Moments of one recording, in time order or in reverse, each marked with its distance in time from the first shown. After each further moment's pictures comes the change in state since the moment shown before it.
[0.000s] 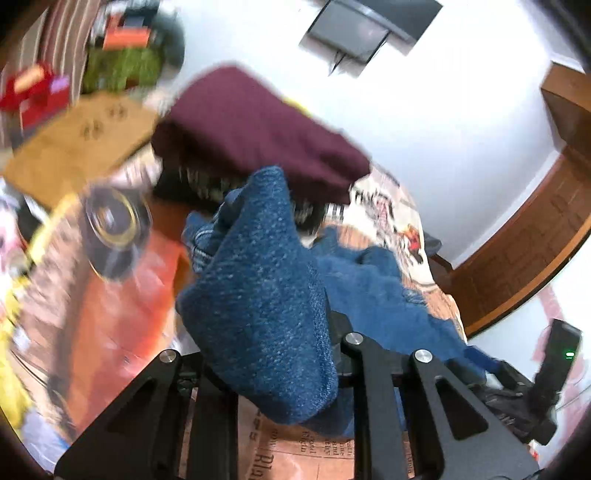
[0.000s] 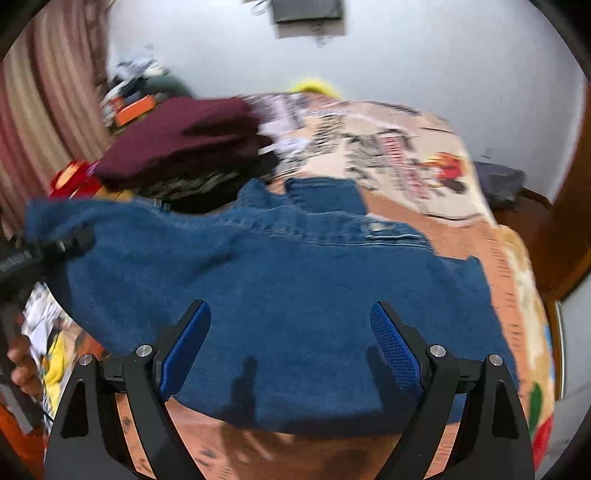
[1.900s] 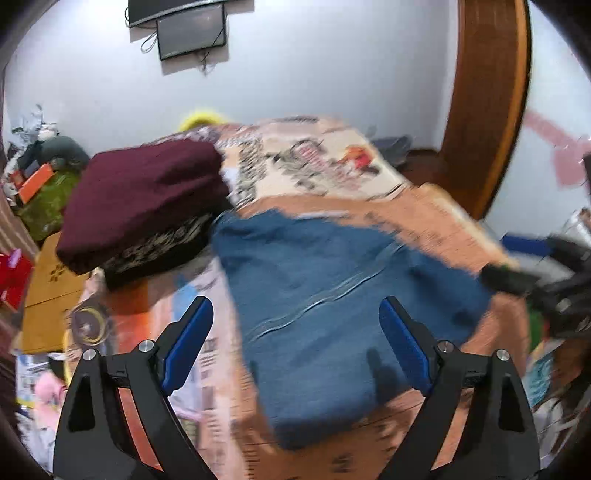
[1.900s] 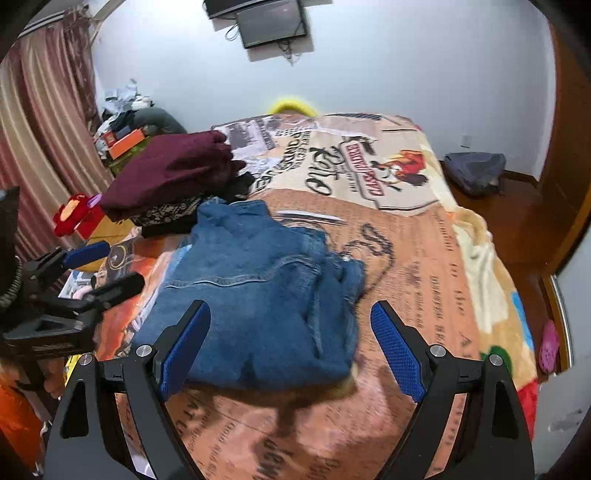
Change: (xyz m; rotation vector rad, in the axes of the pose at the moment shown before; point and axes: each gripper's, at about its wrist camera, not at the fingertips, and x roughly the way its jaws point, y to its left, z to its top) left arm 0.037 -0.134 -0.043 0.631 0.130 0.062; right arm -0.062 -0.053 -0.025 0.123 -0.081 -0.008
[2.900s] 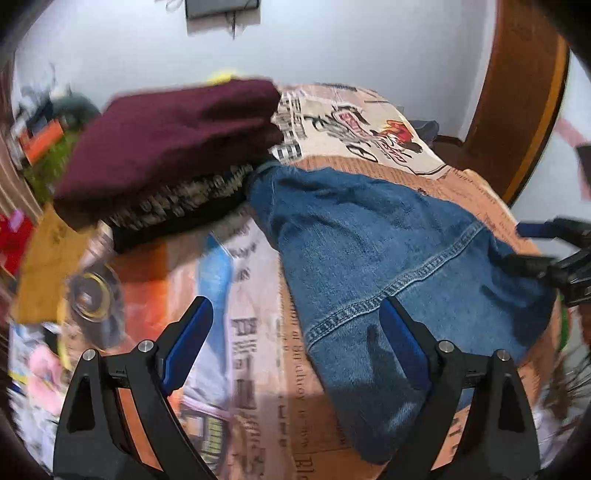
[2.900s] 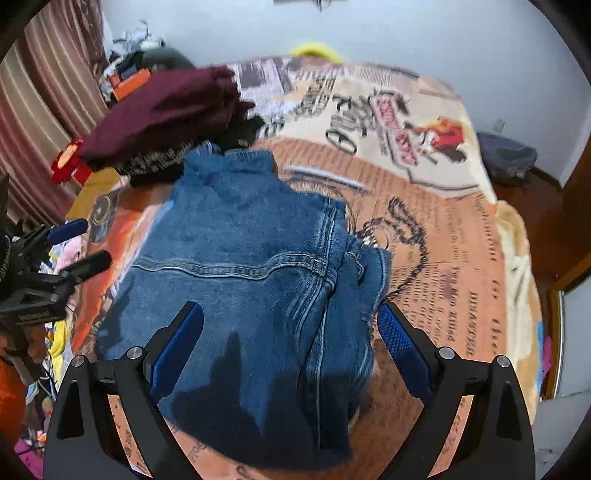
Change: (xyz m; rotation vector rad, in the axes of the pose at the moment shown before) left arm 0.051 0.066 -0.017 -0.130 0.116 -0.025; right arm 0.083 -0.006 0.022 -0.103 0.243 0.026
